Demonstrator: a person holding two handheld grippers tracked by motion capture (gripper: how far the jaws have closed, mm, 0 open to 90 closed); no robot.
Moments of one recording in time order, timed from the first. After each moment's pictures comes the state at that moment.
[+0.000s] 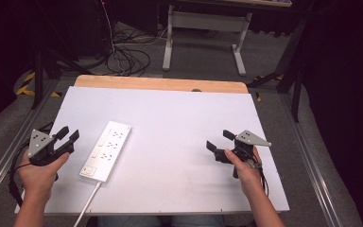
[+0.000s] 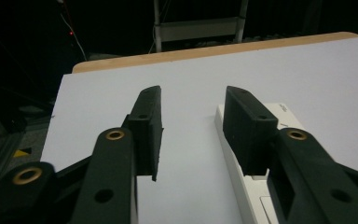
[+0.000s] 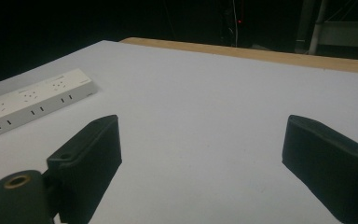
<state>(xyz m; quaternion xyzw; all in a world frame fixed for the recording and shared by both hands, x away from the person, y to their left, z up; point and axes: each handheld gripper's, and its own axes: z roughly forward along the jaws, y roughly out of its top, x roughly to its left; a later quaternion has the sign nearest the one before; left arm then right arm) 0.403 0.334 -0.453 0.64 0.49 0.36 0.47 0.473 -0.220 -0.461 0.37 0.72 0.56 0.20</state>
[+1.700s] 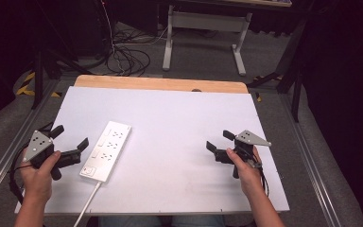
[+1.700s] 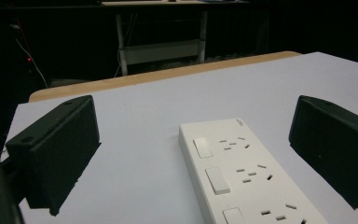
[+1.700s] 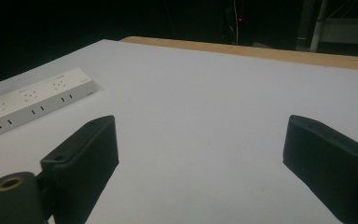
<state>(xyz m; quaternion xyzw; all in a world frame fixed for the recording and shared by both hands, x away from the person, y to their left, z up) 0.401 0.333 -0.452 0.65 0.42 0.34 0.53 0.473 -0.221 -0.462 0.37 0.72 0.55 0.20</state>
